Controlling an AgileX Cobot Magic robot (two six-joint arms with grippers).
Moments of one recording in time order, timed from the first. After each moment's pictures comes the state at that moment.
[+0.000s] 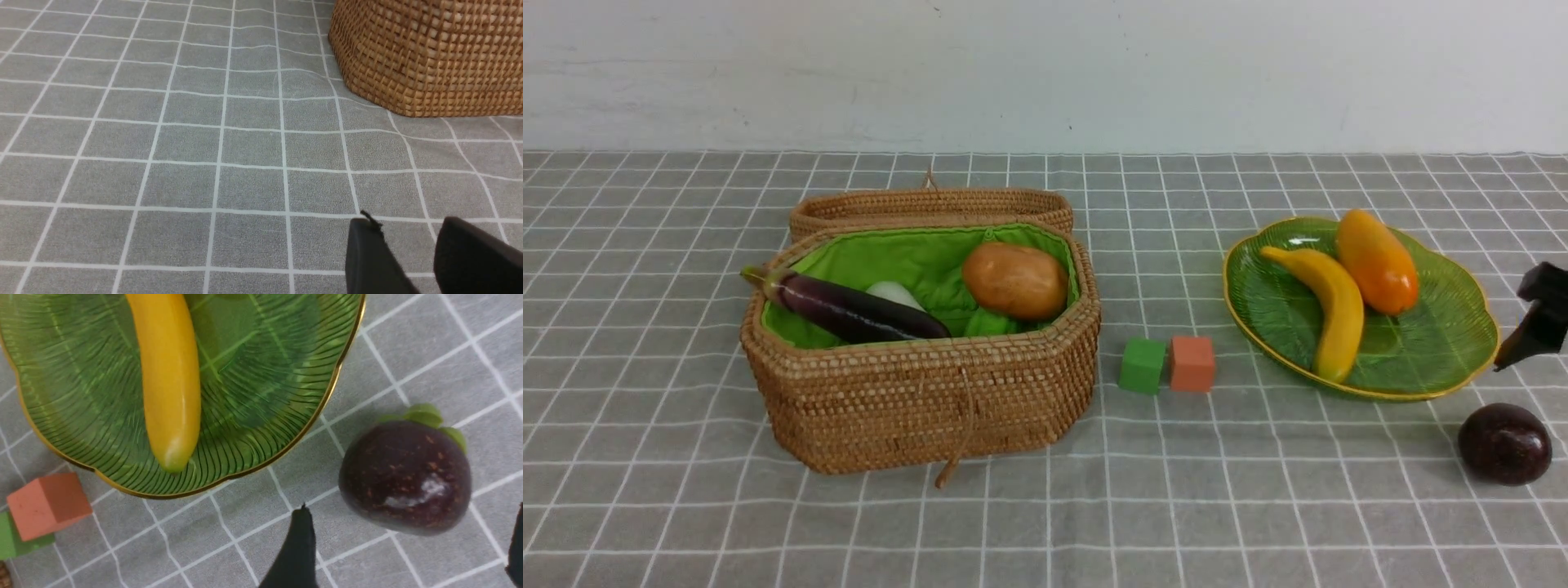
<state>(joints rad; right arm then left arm) -0.21 1.55 -1.08 0.30 0.74 0.20 -0.10 -0.01 0.03 0.12 0.41 -0.26</state>
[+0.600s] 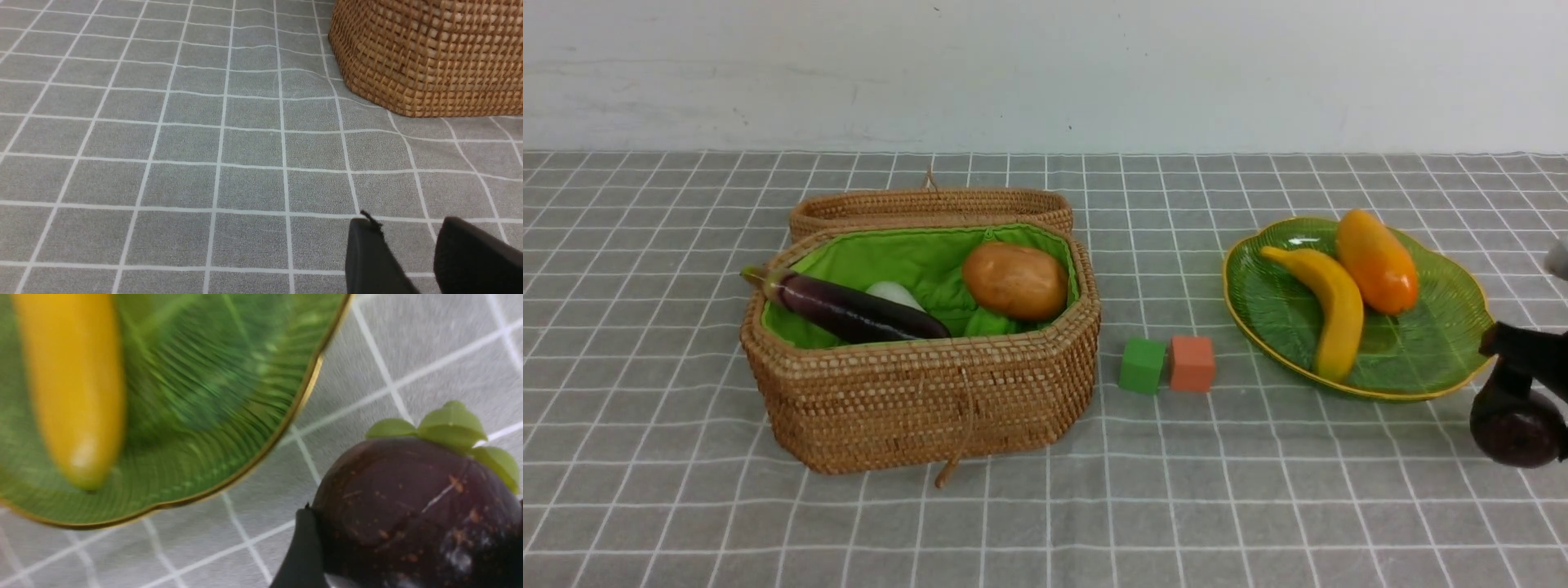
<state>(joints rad) -0.21 1.66 -1.08 0.26 0.67 0.14 -0.10 -0.01 0.03 0.12 0.41 -0.26</state>
